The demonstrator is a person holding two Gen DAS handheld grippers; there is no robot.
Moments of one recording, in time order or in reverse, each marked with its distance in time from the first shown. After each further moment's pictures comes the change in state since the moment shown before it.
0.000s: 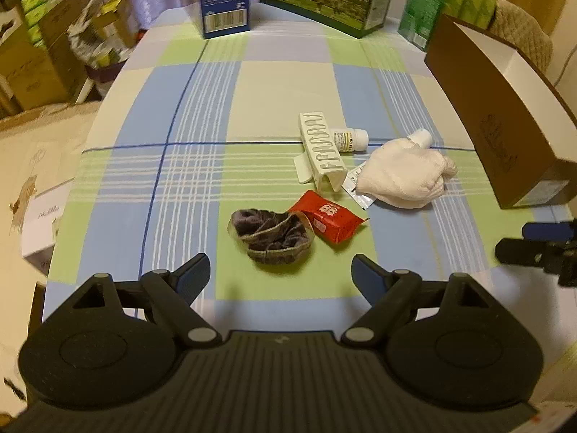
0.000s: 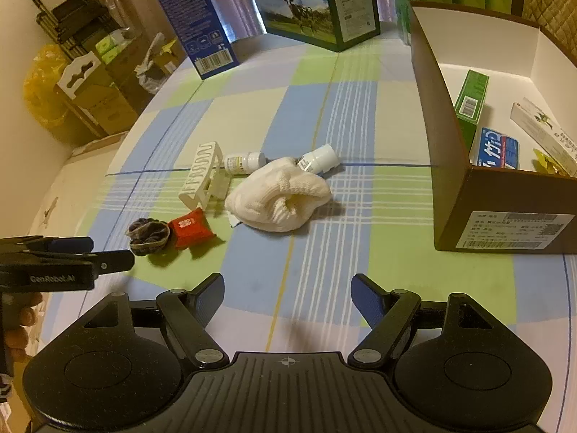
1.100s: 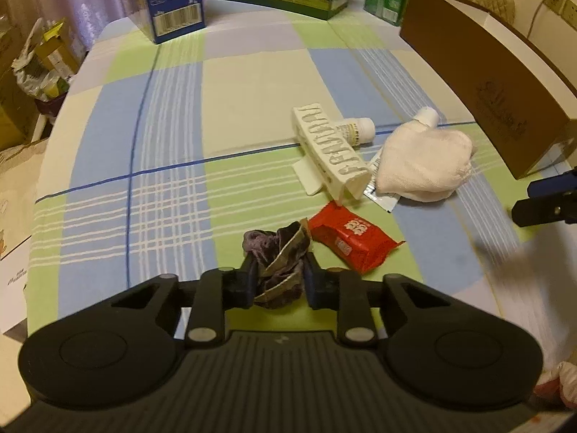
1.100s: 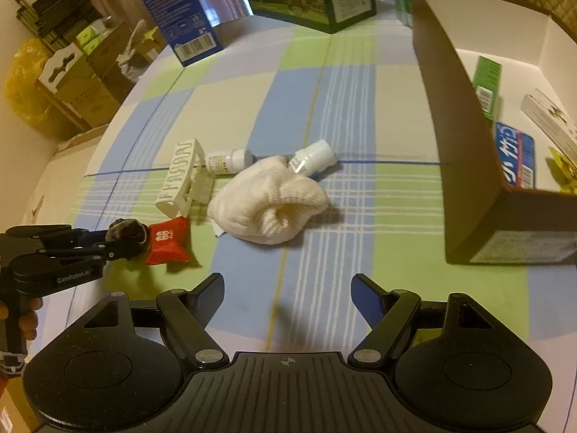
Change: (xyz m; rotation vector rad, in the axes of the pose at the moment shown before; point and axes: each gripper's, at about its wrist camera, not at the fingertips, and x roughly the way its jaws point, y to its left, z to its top) left arm 0.057 0.029 0.016 0.160 0.002 -0.096; right arm 0.033 0.000 0.024 0.020 0.063 -0.030
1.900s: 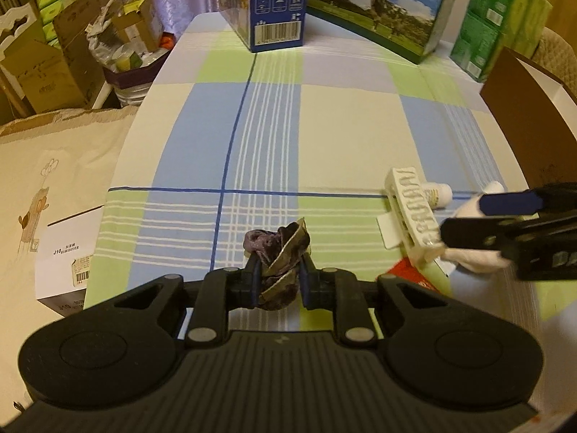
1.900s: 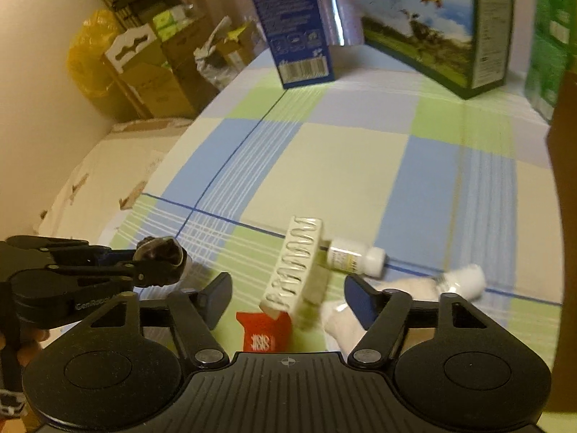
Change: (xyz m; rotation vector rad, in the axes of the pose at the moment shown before) left arm -0.019 0.049 0.028 -0.220 -0.016 0.139; right arm 0.070 0.096 0.068 -0.222 -0.045 0.131
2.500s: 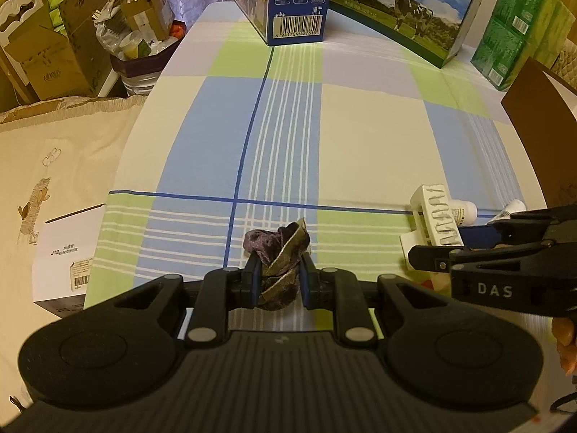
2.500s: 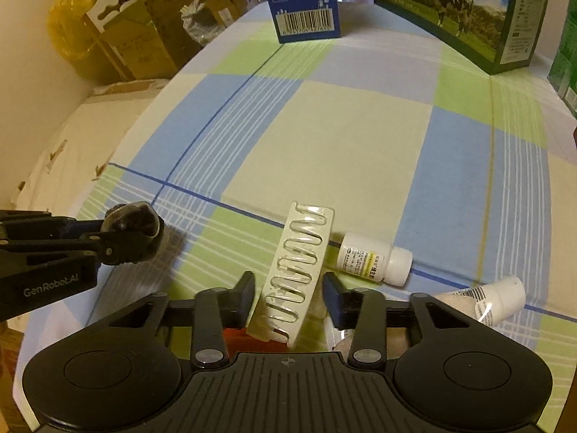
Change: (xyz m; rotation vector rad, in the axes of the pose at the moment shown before) left arm 0.022 0.012 0.014 -0.038 0.026 0.013; right arm 0.061 0.001 0.010 -0.027 0.119 -0.057
